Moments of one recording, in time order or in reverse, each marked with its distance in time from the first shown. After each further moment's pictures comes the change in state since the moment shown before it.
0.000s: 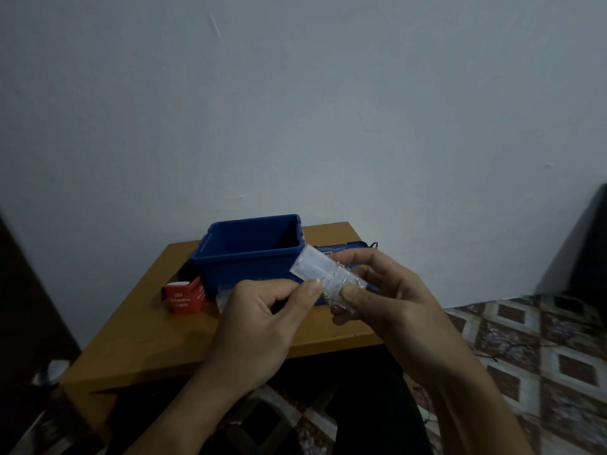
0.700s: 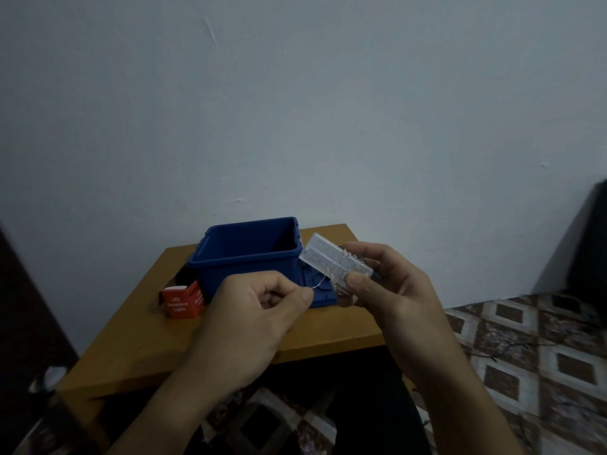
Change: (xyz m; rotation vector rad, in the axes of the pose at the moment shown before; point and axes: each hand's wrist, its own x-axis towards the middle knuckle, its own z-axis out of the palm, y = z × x) left_hand 0.002 0.025 -0.011 0.053 0.040 -0.289; right_hand 0.002 0.003 0.003 -0.028 0.234 -0.055
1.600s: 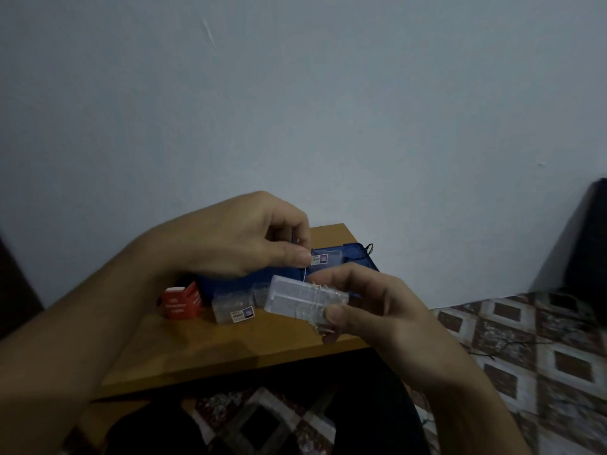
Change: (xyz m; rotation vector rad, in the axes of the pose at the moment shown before) left_hand 0.080 0.052 -0.049 0.543 -0.599 0.298; right_hand -0.006 -0.008 -0.003 -0.052 -0.384 0.074
